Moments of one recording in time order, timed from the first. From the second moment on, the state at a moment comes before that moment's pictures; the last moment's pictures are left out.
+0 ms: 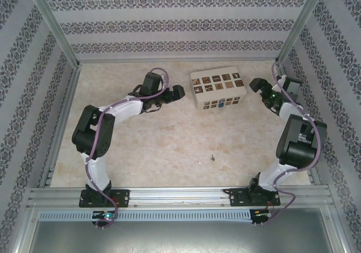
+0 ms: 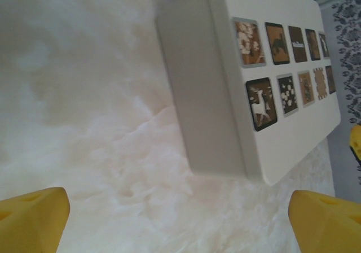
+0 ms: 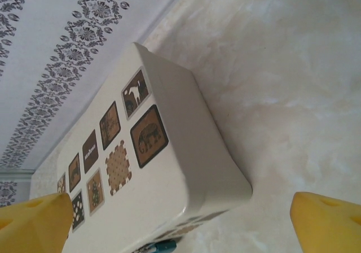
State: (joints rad) left arm -0.42 1.92 1.30 -0.04 0.34 -0.73; right arm -0.36 1.71 1.01 0.02 -0.65 0.57
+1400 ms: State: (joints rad) left arm -0.49 2.28 1.75 -0.12 0.47 -0.79; right arm -0.22 1.80 1.07 -0.08 -0.80 0.51
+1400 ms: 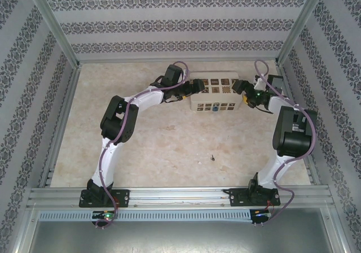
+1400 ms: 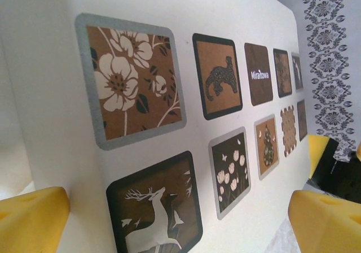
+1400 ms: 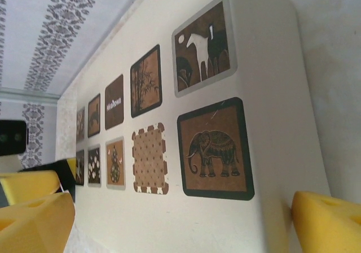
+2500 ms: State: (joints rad) left arm -0.37 1.72 1.03 -0.08 0.30 -0.75; right arm 0.26 1.55 0.84 -0.15 -0.65 0.55
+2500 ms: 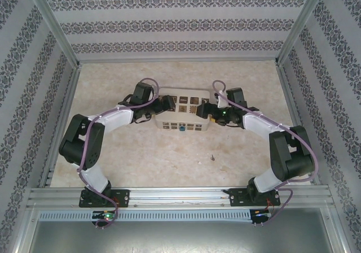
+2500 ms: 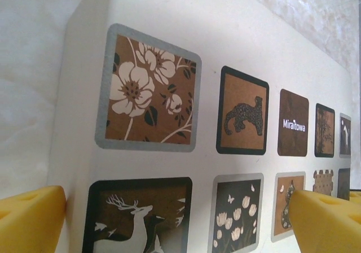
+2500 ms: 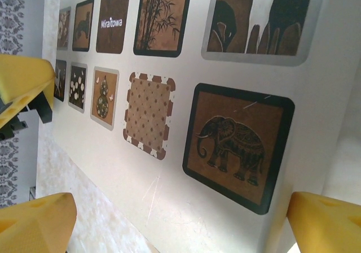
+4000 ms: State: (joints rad) left arm -0.21 1.15 0.69 -0.14 0.29 -0.69; right arm 0.58 1.27 0.70 -0.76 -0.22 0.49
